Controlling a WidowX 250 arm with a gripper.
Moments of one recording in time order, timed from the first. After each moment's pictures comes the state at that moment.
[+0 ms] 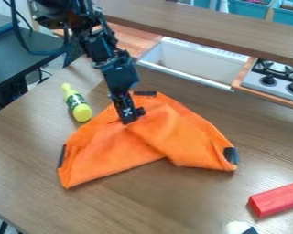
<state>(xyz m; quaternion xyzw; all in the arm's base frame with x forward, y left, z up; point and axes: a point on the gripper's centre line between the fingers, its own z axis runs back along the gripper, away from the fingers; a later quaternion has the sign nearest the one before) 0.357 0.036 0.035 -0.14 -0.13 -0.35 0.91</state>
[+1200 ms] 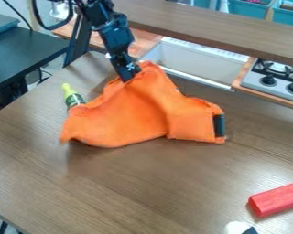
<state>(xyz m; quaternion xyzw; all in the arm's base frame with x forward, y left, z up) 0.434 0.089 0.059 -0.12 -0.17 -0.27 0.94</state>
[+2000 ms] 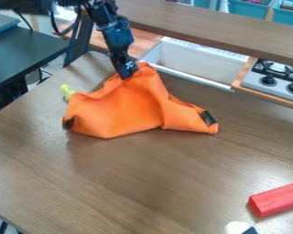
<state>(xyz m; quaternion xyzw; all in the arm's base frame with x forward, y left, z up) 0.465 0.112 0.036 -0.12 -0.13 -0.29 0.94</state>
